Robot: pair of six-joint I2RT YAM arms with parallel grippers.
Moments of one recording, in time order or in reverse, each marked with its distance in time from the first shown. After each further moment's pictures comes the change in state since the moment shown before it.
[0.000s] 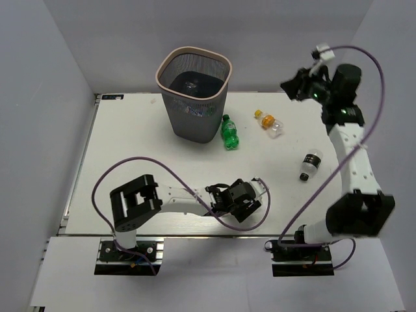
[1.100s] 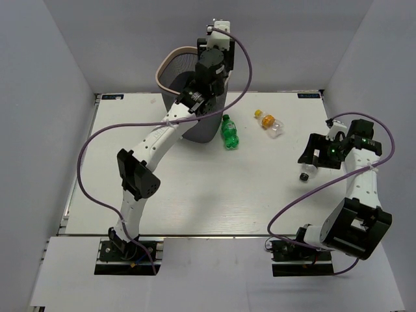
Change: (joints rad) left arm 0.536 0.311 1.277 0.036 -0.410 0.255; right arm -0.401 -0.242 -0.484 -0.784 0.102 -0.228
